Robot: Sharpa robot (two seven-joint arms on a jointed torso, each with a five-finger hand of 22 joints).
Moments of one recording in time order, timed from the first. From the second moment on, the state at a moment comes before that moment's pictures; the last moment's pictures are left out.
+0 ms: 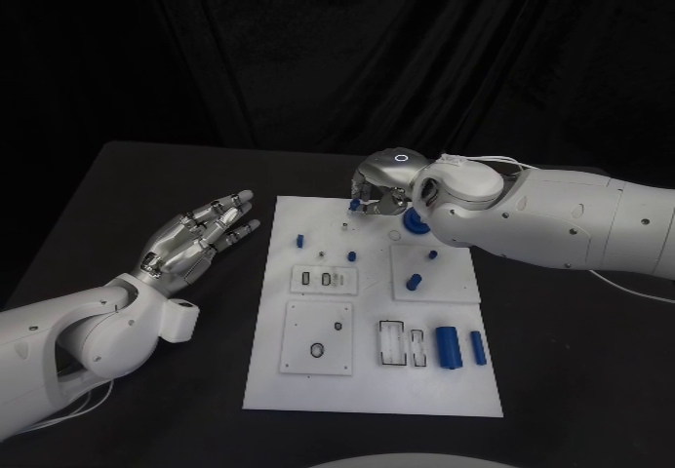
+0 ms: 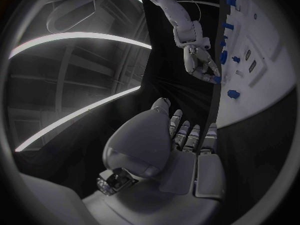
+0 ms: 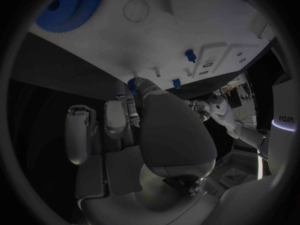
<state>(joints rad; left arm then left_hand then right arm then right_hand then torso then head) 1.23 -1.03 -0.21 1.62 -0.05 0.02 0.68 1.55 0.24 -0.15 0.24 0.62 0.41 0.09 0.12 0.05 0.09 0.11 0.17 0.03 0.06 0.14 0.03 0.02 0.17 0.07 0.27 0.04 0.02 1.47 -0.64 -0.24 1.35 -1.65 -0.31 -0.13 1.48 -0.08 0.23 0.22 0.36 1.03 0.11 0.23 0.16 1.13 0.06 0.25 0.07 1.44 -0.02 1.29 0.93 0.05 1.45 0.09 1.47 1.31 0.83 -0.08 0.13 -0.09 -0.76</state>
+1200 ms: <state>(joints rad) 1.23 -1.02 -0.21 1.60 -0.05 0.02 0.68 1.55 0.24 -0.15 0.24 0.62 0.40 0.10 0.12 0.05 0.09 0.11 0.17 0.03 0.06 0.14 0.03 0.02 0.17 0.07 0.28 0.04 0.02 1.45 -0.60 -0.24 1.31 -1.62 -0.26 -0.14 1.45 -0.09 0.24 0.23 0.32 0.98 0.10 0.18 0.27 1.11 0.08 0.20 0.07 1.43 -0.01 1.27 0.90 0.05 1.44 0.10 1.46 1.31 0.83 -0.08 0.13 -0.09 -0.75</state>
